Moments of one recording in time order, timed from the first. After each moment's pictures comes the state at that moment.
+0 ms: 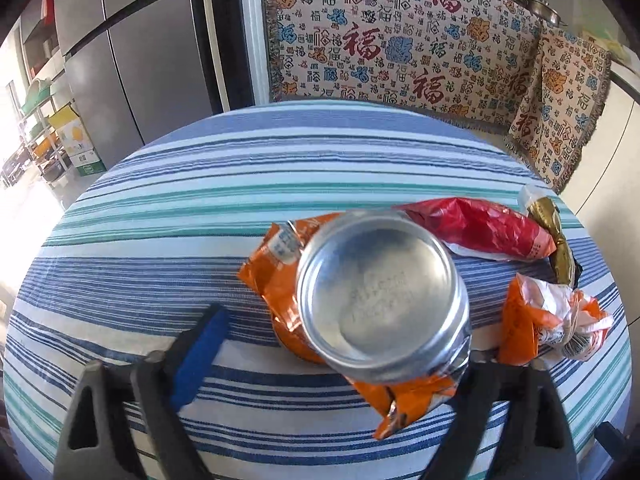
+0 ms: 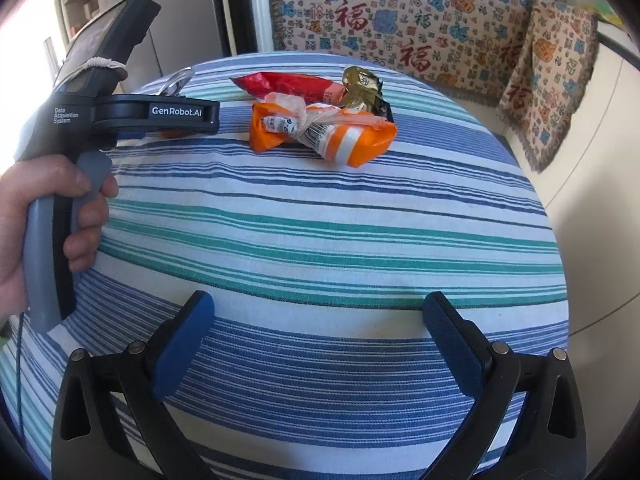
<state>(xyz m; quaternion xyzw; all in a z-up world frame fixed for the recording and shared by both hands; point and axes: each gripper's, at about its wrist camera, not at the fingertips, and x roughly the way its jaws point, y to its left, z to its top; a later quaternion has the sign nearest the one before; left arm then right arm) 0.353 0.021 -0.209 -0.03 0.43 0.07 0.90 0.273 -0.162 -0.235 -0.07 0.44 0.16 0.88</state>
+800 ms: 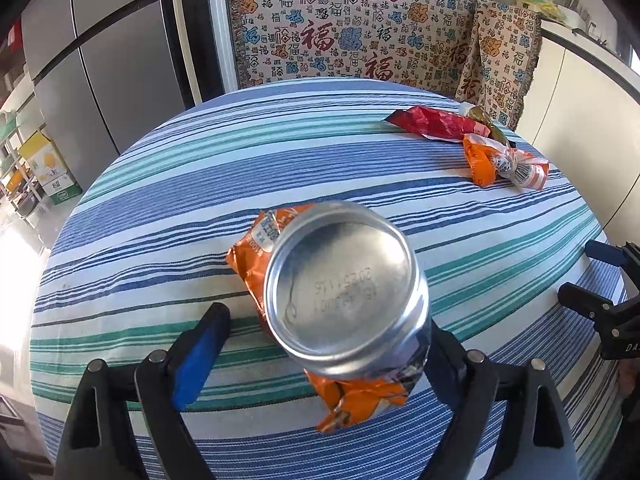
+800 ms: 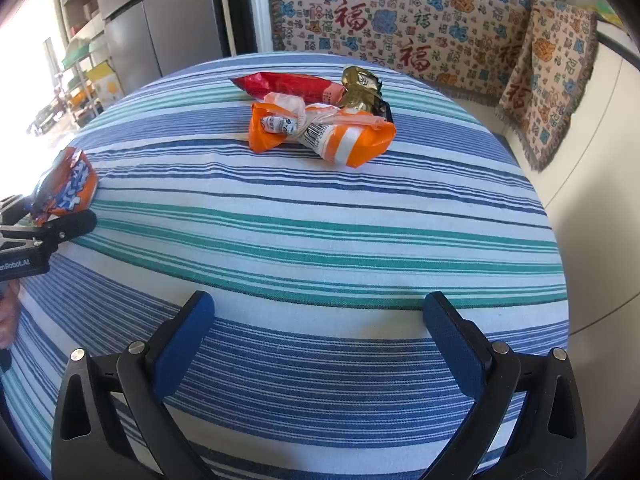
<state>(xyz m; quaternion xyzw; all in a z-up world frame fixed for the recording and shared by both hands) 0.243 0.082 -0.210 0.02 0.44 -0.03 0.90 0.274 -0.162 -0.236 -0.07 0.44 0.16 0.88</state>
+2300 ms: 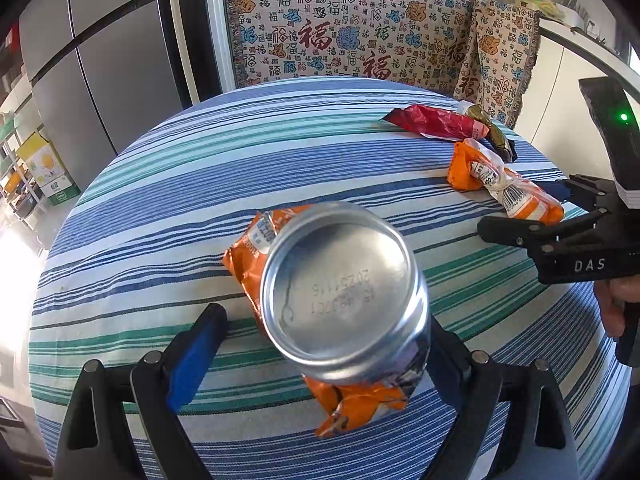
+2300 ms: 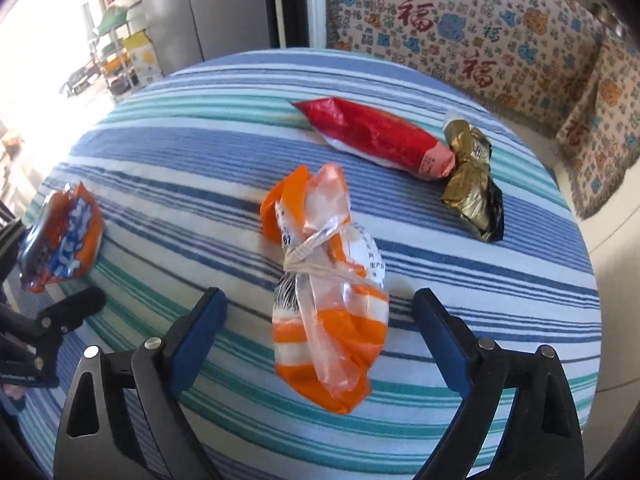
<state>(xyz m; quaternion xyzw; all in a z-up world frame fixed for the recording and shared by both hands) 0.240 0.079 -0.212 0.02 0.44 -0.03 0.90 0.350 -0.091 -0.225 -0.11 0.45 0.23 0.86</state>
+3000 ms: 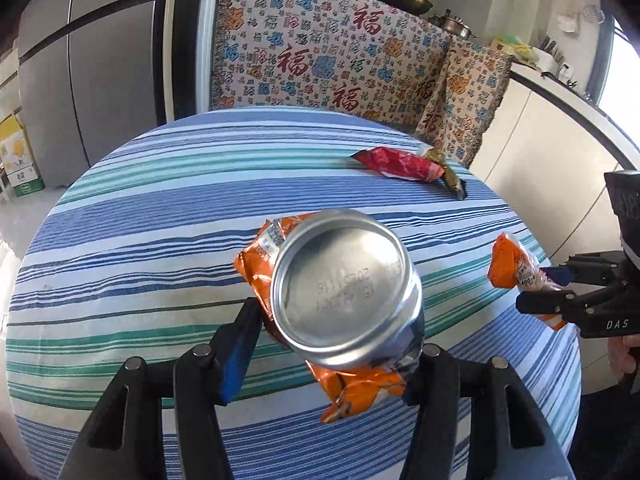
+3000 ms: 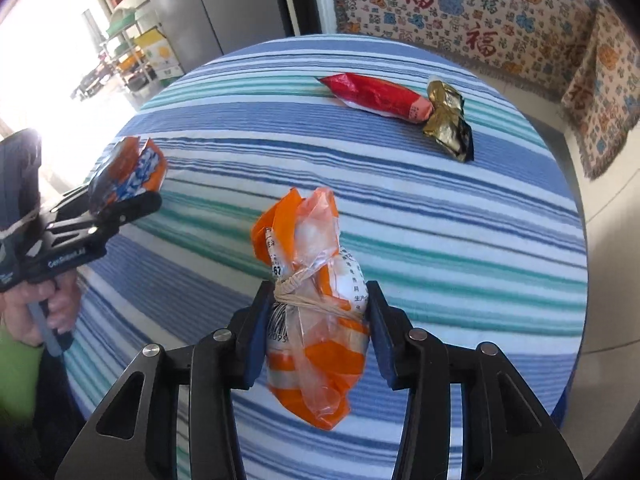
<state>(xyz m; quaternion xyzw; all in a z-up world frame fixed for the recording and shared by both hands) 0.220 0.094 -0.185 -0.05 0.39 -0.12 0.91 0.263 -0.146 -0.184 -0.05 0.50 0.26 0.82</state>
